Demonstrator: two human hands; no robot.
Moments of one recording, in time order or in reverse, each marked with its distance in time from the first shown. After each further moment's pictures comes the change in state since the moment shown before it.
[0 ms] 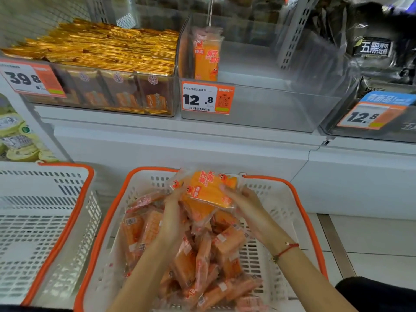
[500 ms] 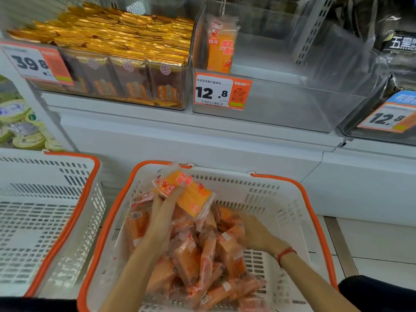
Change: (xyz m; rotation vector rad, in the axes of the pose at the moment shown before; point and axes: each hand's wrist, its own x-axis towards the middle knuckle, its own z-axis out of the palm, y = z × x) left_hand 0.017 -0.010 -0.040 -0.015 0.117 0.057; right_hand 0.040 0.091 -0.041 -1.138 -0.156 -0.041
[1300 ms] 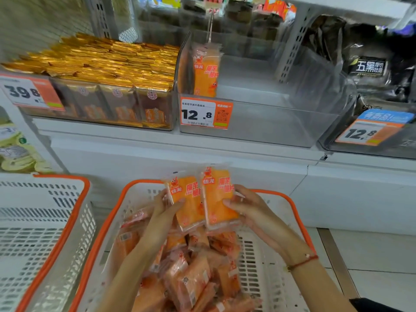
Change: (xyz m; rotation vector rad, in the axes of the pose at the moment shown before) left_hand 0.017 0.016 0.011 0.188 -0.116 0.057; right_hand -0.048 -0.080 -0.095 1.059 0.067 -0.121
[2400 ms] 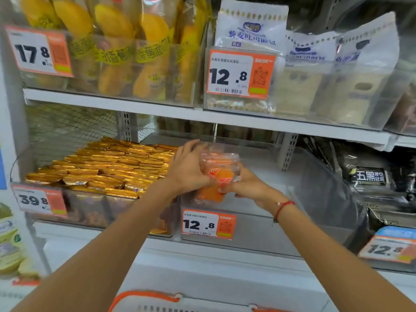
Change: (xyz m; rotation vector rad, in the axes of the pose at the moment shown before) left_hand 0.118 0.281 0.071 1.206 0.196 0.776; right_hand 0.151 -0.220 -0.014 -0.538 0.108 -0.314
